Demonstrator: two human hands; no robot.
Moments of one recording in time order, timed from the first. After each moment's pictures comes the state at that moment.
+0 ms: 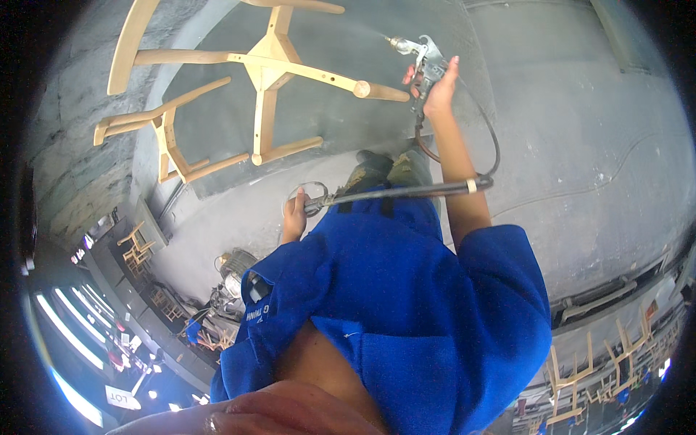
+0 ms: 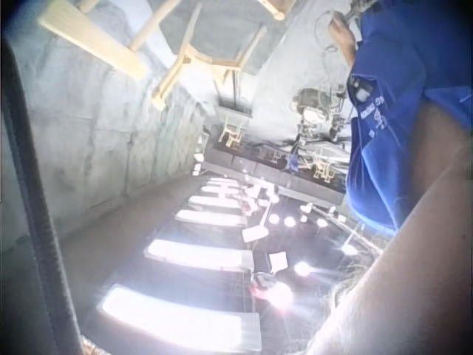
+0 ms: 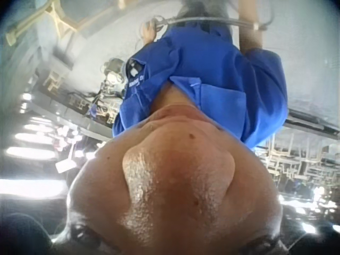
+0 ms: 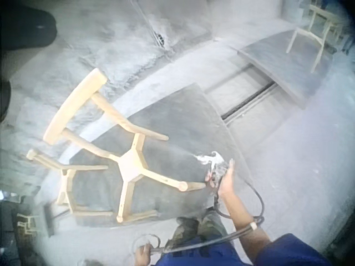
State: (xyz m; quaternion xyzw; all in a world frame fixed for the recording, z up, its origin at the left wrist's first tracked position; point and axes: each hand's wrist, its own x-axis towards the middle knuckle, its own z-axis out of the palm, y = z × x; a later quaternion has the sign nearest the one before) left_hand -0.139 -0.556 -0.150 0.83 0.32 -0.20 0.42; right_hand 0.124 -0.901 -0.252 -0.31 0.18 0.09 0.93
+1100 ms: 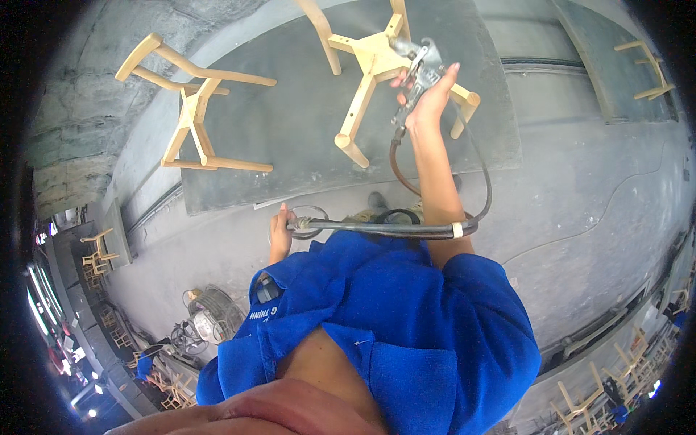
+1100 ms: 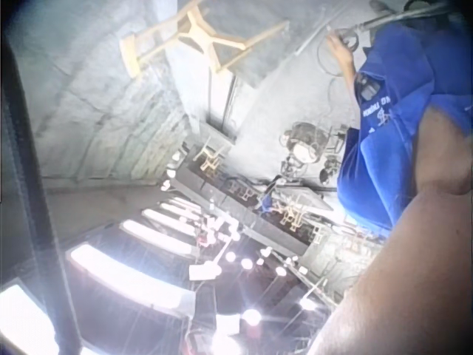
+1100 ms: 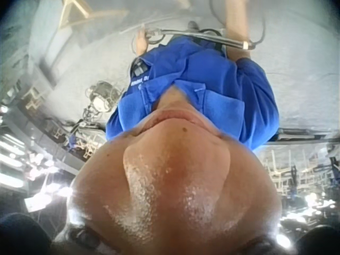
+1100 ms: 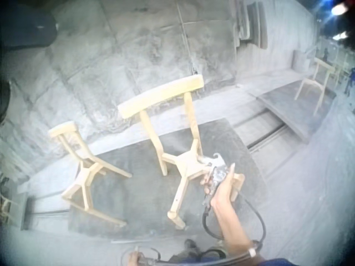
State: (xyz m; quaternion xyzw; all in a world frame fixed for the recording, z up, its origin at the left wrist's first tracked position) left_hand -0.257 -0.259 -0.150 0.78 0.29 -0.03 0.55; right_hand 0.035 -0.578 -0.068 -0.39 0.16 0.00 0.91
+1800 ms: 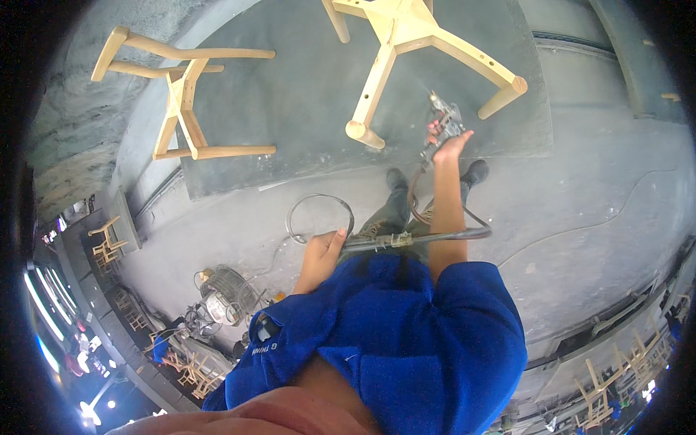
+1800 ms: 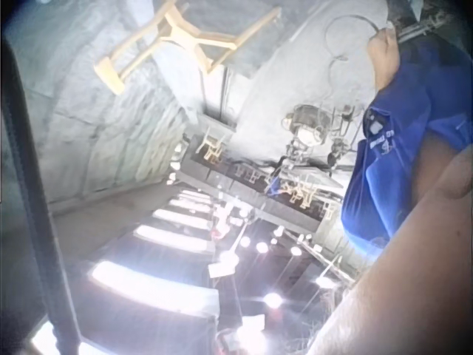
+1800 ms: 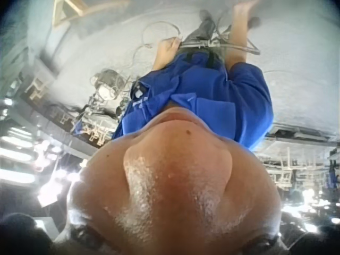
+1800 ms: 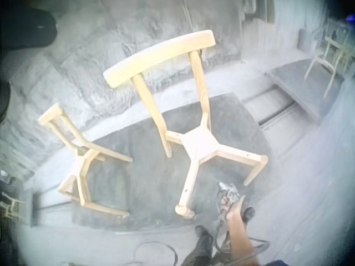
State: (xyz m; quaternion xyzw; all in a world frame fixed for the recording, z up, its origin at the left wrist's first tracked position) left_hand -0.243 -0.333 -0.115 0.85 0.20 -0.26 0.41; right_hand -0.028 -0.593 -0.390 -0.19 0.37 0.10 0.90
